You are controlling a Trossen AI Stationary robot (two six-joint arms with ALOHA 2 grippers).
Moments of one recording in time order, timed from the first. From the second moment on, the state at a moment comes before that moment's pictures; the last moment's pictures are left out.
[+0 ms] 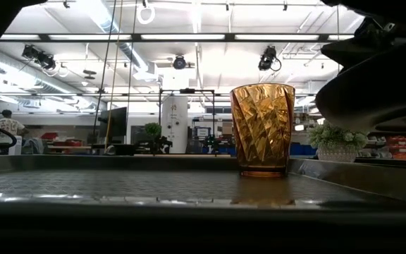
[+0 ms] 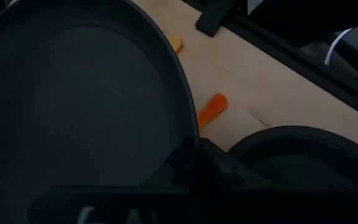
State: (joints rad) left arm -0.42 2.51 2.36 -0.65 -0.07 0.49; right arm -0.11 0.28 0.01 0.37 -0.12 0.39
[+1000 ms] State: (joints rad) left arm -0.65 2.51 2.36 -0.71 -0.19 0.23; right arm -0.11 0.28 0.01 0.37 -0.12 0.39
